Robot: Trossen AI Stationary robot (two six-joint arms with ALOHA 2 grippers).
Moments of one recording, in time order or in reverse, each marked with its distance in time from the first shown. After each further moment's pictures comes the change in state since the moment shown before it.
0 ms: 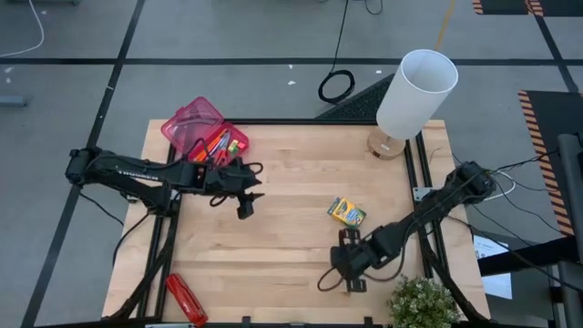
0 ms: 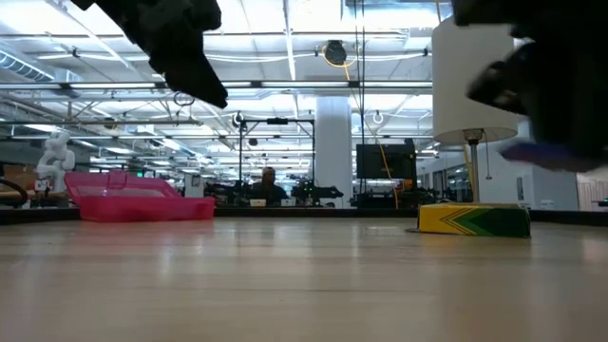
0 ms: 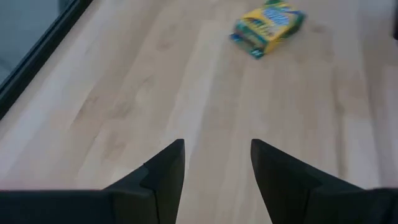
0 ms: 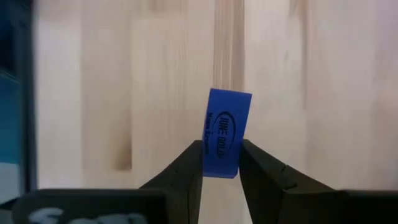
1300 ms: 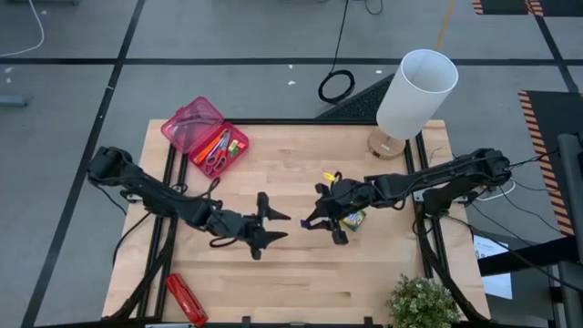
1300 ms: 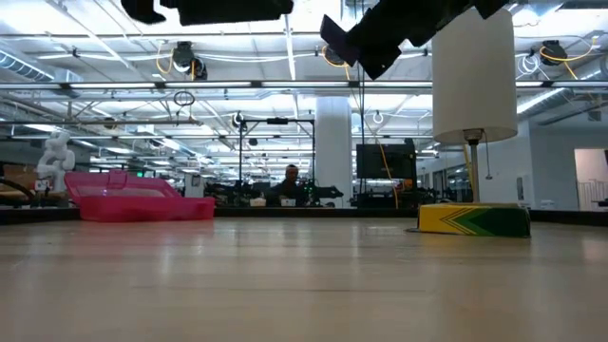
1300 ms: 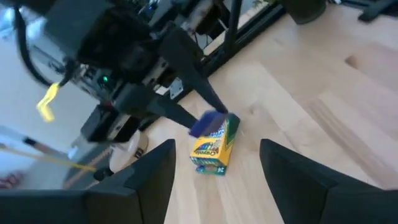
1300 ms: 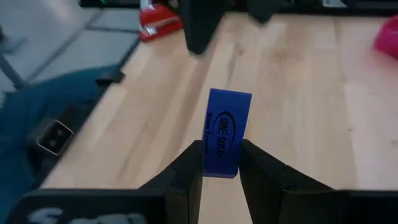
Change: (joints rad) left arm -0.360 0.252 0.000 0.676 -0.207 0.746; right arm -0.436 -0.241 -0.146 0.548 -0.251 -0.560
